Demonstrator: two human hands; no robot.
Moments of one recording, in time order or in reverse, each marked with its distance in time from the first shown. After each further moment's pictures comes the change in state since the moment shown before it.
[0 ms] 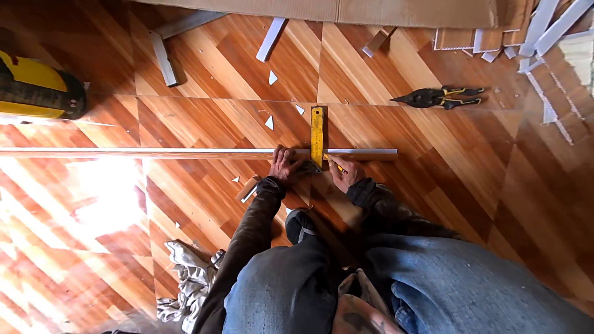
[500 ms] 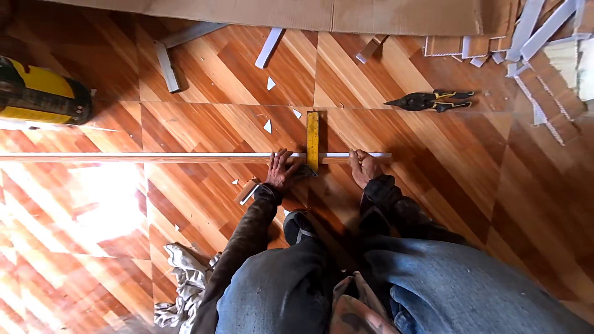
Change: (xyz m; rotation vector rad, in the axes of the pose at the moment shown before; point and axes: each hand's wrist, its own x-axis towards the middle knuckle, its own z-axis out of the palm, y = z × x) left_hand -0.012 0.008 -0.008 -0.080 0.075 -0.001; right_hand 0.006 0.006 -0.057 0.003 -0.034 0.252
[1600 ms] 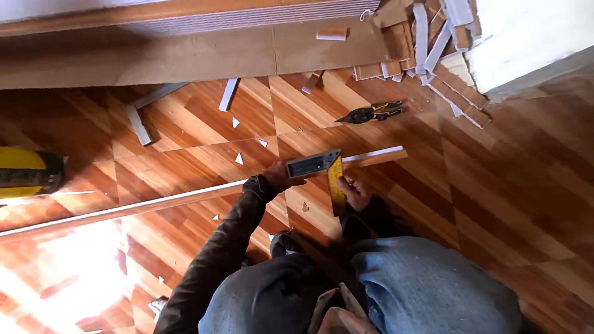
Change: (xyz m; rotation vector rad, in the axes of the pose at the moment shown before) left_hand 0.164 0.101 -0.089 -0.403 -0.675 -0.227; right_hand -0.063 0.006 -0.060 0.538 0.082 -0.048
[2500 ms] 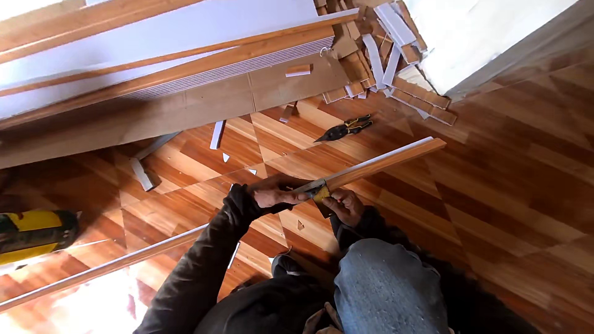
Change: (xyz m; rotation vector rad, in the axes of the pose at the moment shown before) left_hand -0.009 0.105 -0.058 -0.414 -0.480 0.258; right_hand -0.006 -0.020 -0.018 -0.045 0.074 -0.497
